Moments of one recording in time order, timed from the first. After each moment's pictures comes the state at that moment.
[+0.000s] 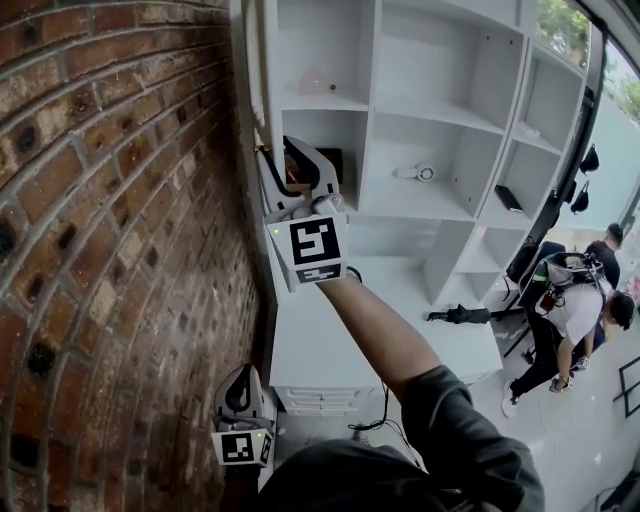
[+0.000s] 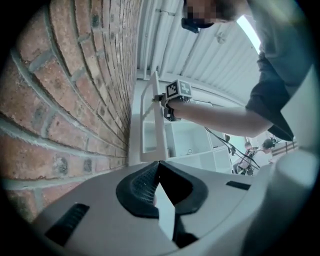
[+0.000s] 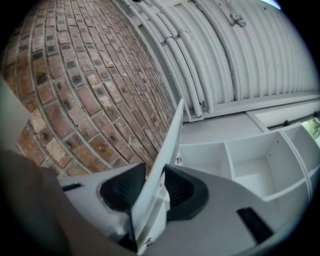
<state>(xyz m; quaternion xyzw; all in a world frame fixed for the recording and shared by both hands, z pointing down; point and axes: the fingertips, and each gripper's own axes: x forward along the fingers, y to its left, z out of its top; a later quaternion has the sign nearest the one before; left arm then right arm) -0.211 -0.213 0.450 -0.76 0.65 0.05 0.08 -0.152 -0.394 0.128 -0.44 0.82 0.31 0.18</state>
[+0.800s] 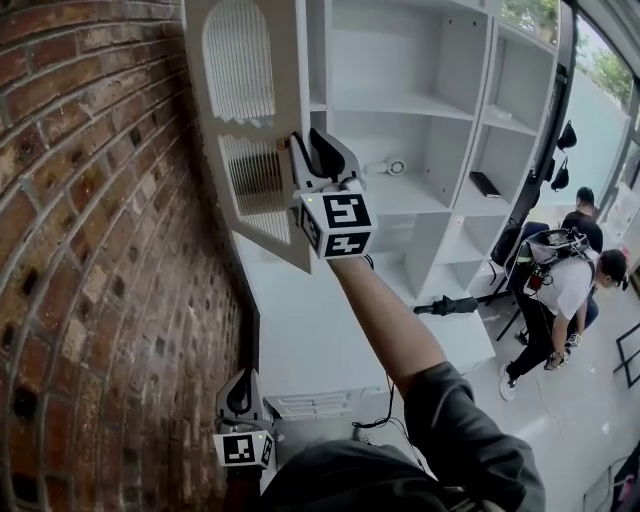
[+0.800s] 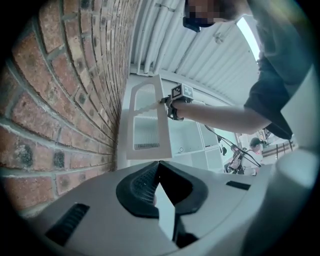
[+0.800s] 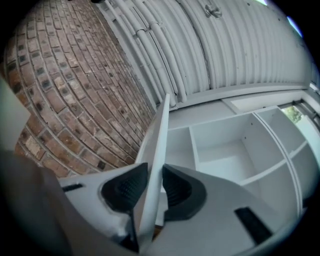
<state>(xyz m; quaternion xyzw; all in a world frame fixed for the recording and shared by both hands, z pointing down) -0.166 -0.251 0.456 -0.79 0.61 0.04 0.07 -0.031 -0.471 0.127 -0.51 0.81 0.22 0.20</state>
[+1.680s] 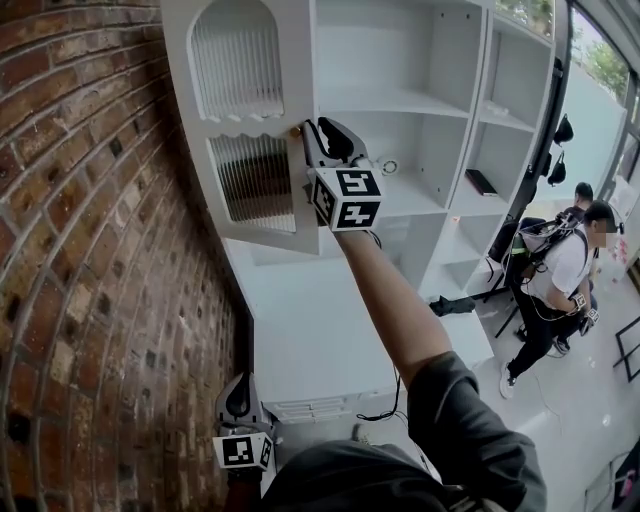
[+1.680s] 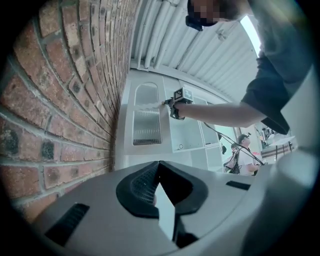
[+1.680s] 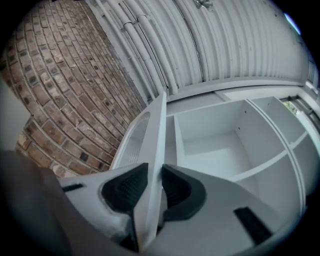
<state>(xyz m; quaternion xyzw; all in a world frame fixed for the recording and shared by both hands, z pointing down) -0.153 -0.276 0.468 -0.79 0.60 0.03 0.05 0.021 -0.545 0.128 -0.53 0.81 0.19 0.19</state>
